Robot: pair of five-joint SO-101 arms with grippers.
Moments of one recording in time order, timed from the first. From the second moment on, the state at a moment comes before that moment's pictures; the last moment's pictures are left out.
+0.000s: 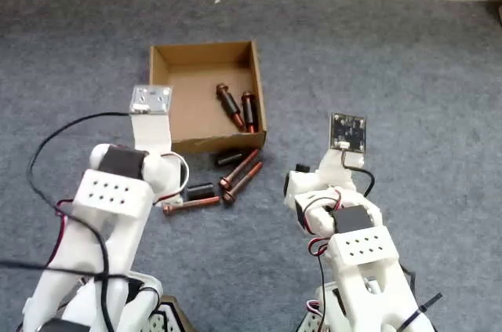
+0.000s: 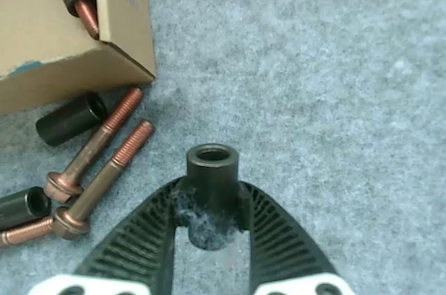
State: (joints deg) left arm 5.1 -35.6 44.2 78.9 17.8; right arm -18.7 -51.3 71.5 40.0 -16.4
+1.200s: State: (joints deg) left arm 3.7 -4.6 46.2 59.0 60.4; right arm -18.7 -51.3 71.5 40.0 -16.4
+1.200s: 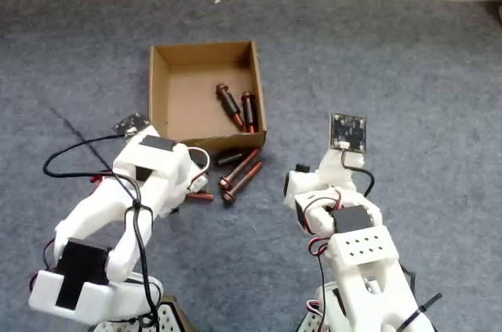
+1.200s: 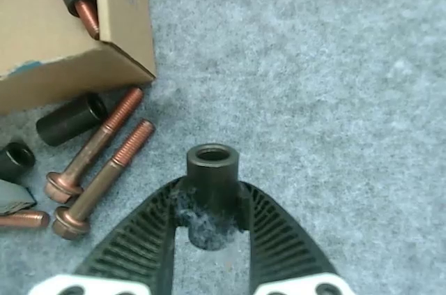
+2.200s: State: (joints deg) left arm -2.2 -4.4 46.5 54.5 60.6; right arm -18.7 -51.3 71.5 40.0 -16.4
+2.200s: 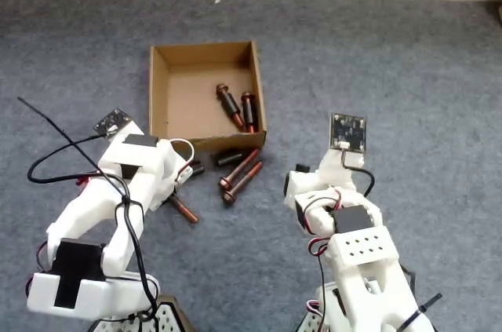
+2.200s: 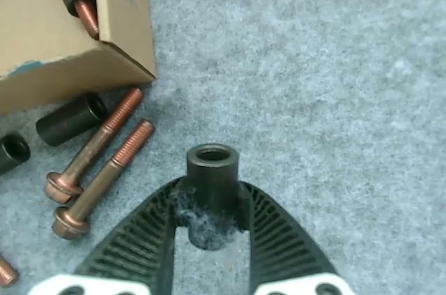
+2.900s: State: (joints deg) left arm -3.0 -31.3 48.3 60.3 52.4; right arm -18.7 -51.9 71.5 45.9 -16.1
